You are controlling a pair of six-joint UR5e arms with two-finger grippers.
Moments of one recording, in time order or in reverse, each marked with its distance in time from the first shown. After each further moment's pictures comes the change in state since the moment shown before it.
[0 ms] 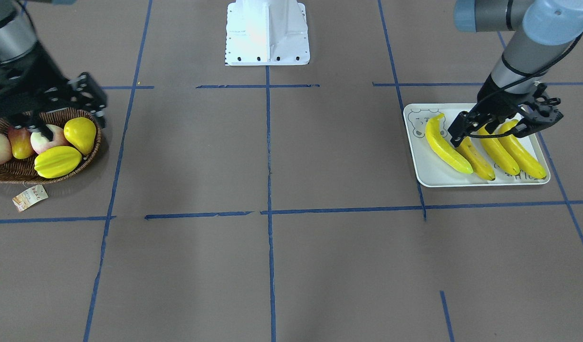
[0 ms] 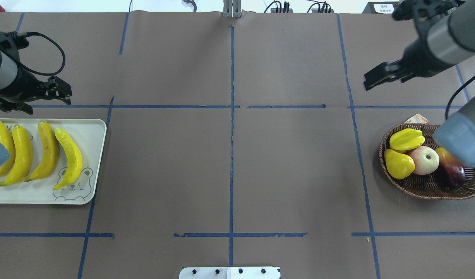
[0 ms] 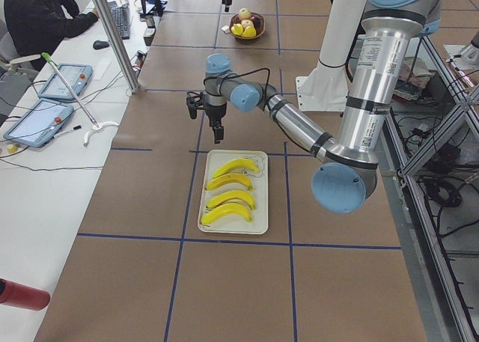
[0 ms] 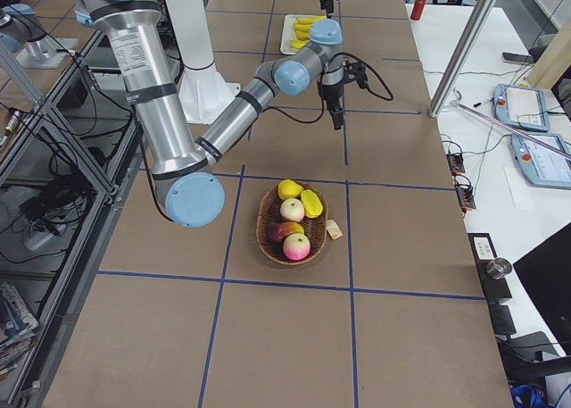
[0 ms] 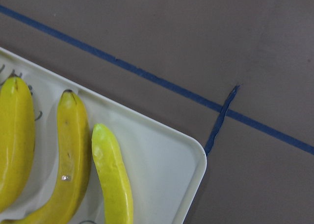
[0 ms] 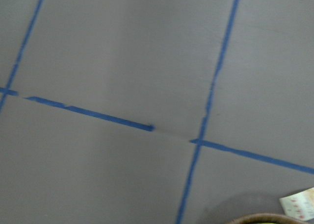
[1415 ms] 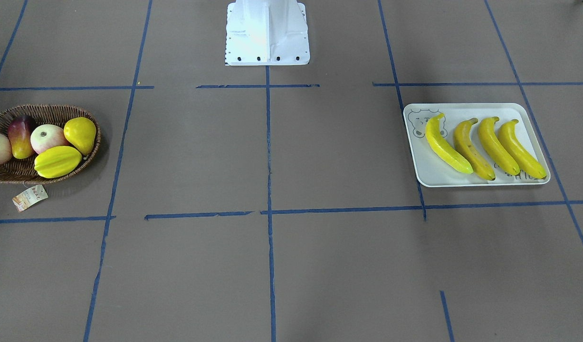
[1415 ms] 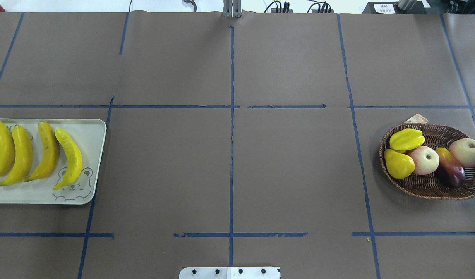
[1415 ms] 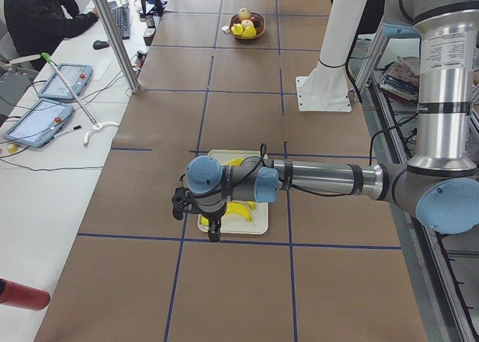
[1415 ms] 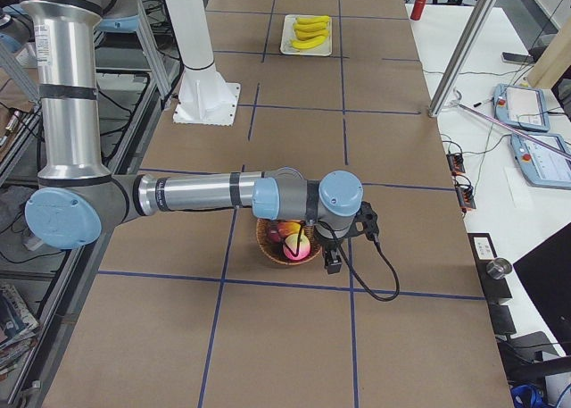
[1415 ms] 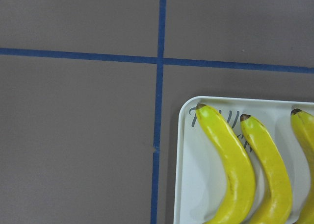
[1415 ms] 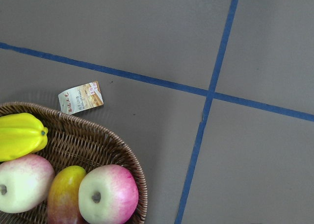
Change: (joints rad) left arm -0.548 0.258 0.301 -0.013 -0.365 0.938; right arm 0.455 -0.301 -0.325 0.001 0.195 -0.700
